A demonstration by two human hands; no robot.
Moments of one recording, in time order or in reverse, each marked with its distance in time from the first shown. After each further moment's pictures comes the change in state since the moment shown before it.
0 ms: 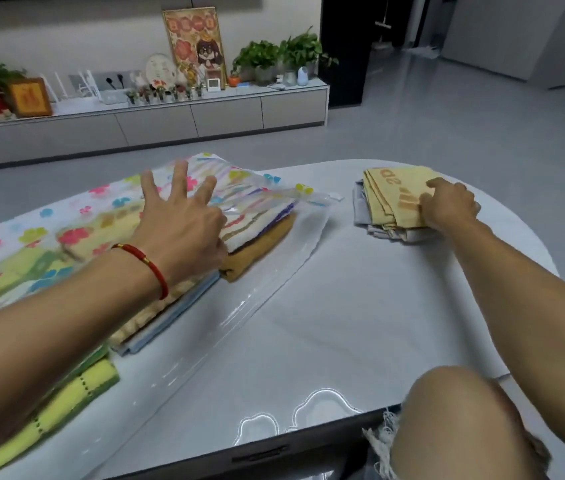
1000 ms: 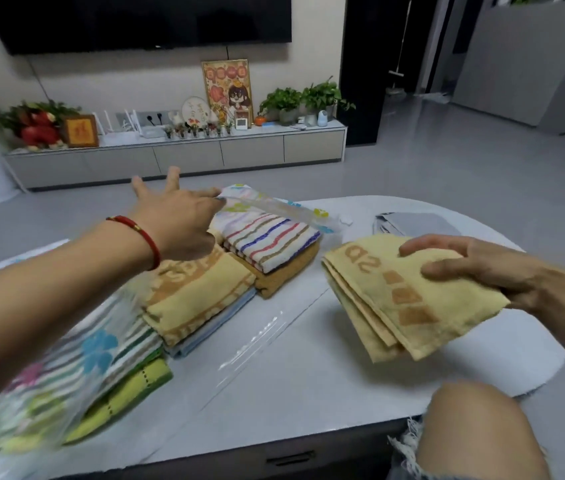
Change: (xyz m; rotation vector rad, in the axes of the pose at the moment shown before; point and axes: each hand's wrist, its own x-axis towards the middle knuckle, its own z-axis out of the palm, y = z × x) left_hand -0.013 -0.067 -0.044 -0.089 -0.150 -0.104; right_hand -0.131 0.008 -0.093 0.789 -1.037 -0.246
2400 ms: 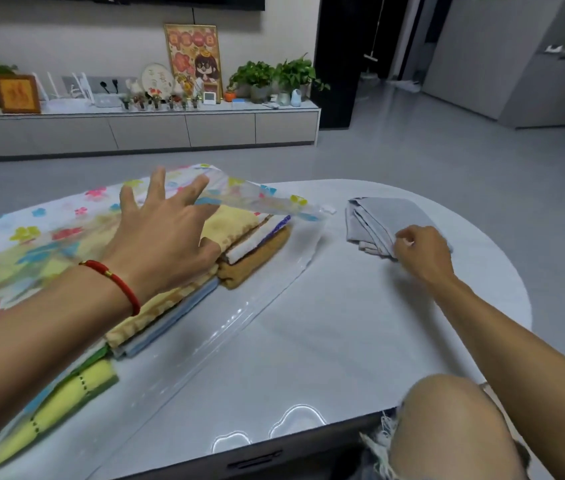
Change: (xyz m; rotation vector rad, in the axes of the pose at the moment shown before) left_hand -0.014 0.038 0.041 -0.194 0.242 0.054; right_hand 0.102 0.068 -0.031 -0.800 1.014 -0.068
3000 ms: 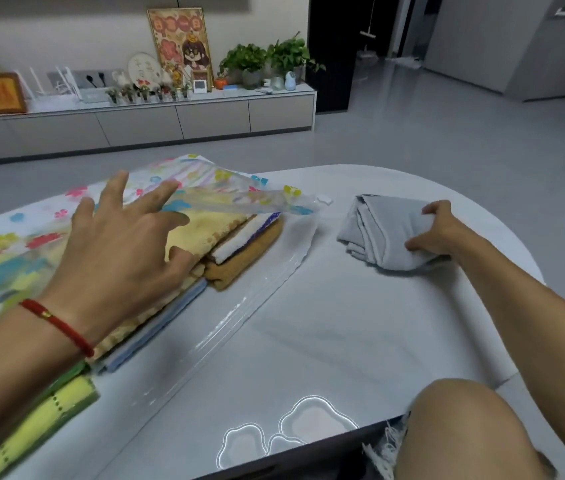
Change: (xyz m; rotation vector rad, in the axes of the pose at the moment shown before) left_hand -0.004 0.006 0.015 -0.008 0.010 -0.064; right_hand 0.057 0.037 -0.003 0.047 -0.307 0.380
